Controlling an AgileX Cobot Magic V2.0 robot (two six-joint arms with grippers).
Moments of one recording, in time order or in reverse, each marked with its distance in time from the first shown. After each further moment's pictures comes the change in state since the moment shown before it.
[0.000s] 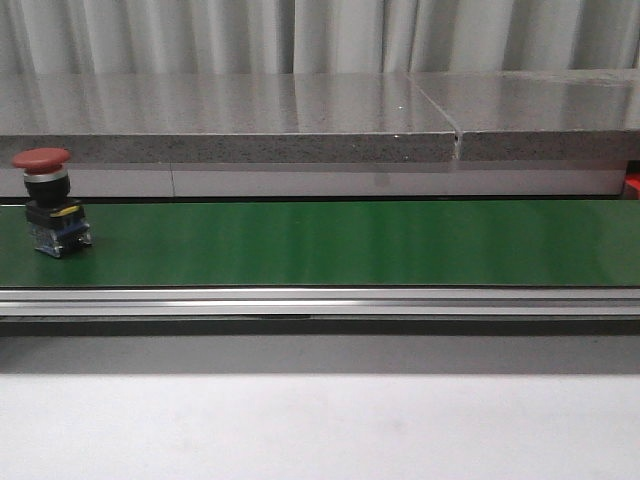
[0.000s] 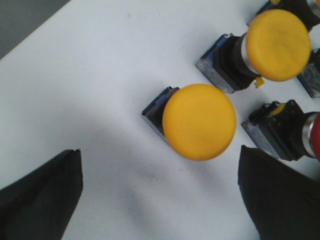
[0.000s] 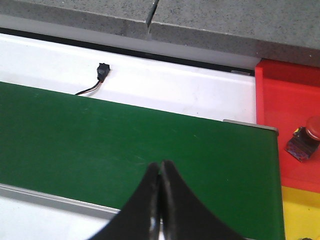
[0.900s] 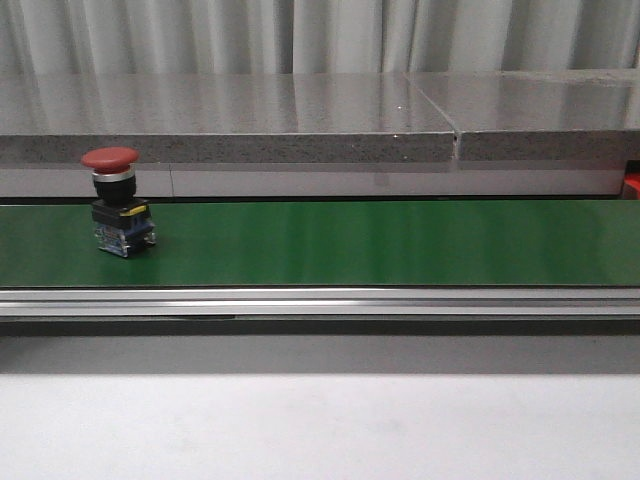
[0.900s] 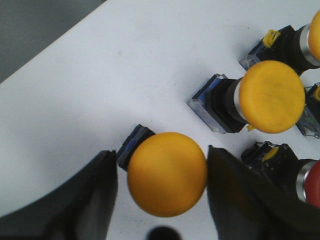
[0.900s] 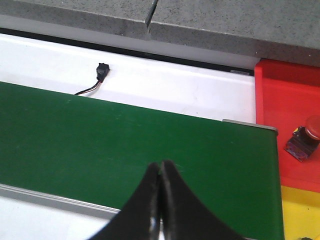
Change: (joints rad) left arm 0.000 0.061 -0.039 -0.092 -0.067 0.055; right arm 0.000 0.000 0.000 0.000 0.000 0.000
